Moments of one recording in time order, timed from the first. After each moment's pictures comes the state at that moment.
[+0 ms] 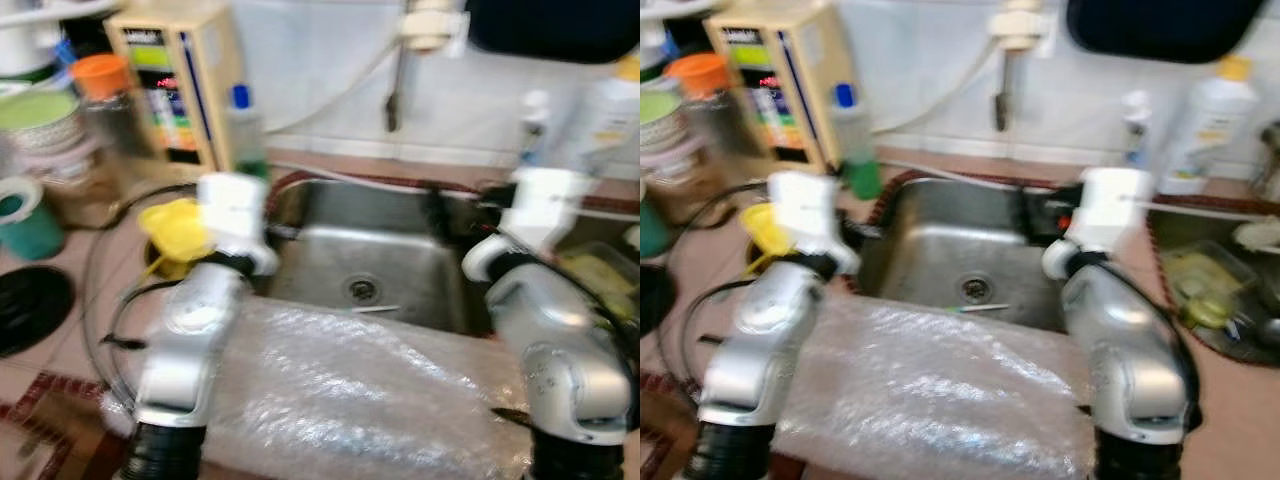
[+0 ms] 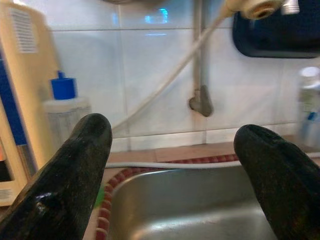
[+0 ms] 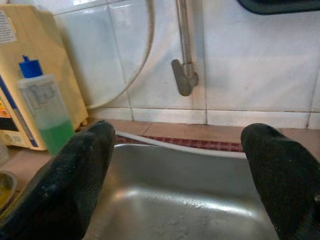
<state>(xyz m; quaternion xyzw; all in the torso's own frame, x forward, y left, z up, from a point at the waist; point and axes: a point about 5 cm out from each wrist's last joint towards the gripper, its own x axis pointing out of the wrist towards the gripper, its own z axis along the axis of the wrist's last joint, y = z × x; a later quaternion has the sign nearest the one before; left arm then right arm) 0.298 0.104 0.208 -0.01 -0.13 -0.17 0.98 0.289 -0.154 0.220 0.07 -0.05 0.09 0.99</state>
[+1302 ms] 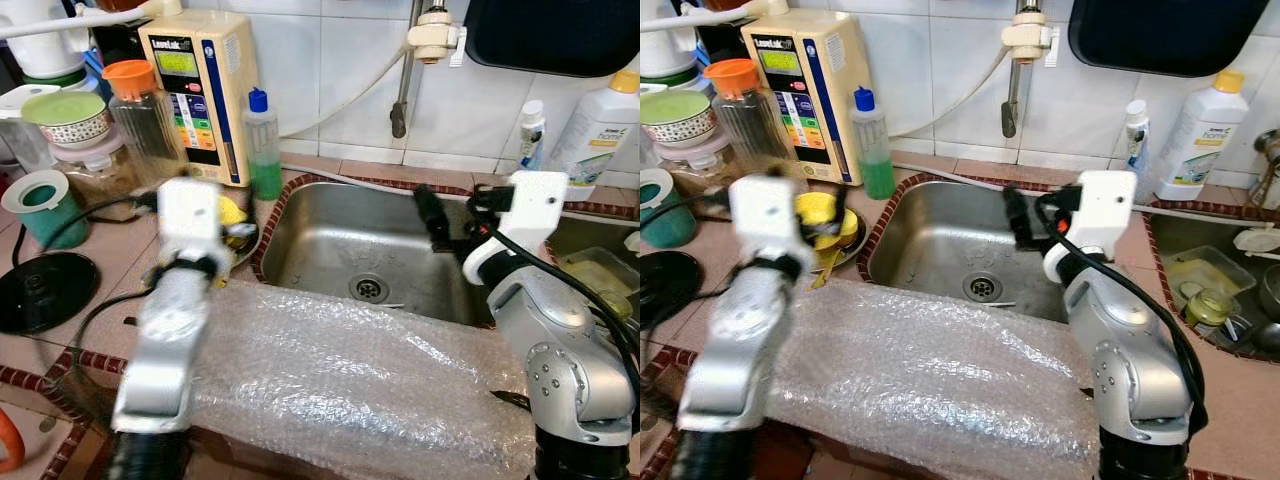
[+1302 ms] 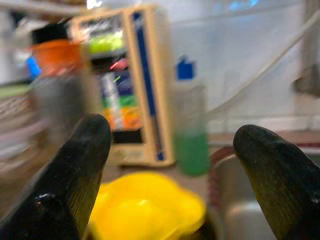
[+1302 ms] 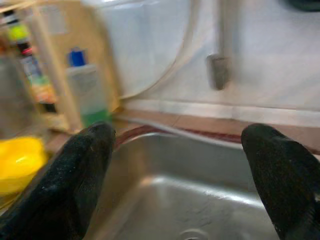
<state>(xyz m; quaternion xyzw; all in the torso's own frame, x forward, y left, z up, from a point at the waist) 0.297 0.151 0.191 0.07 -0.10 -0.01 0.99 0.287 -0.147 0.217 0.07 -0.02 0.14 0.99</state>
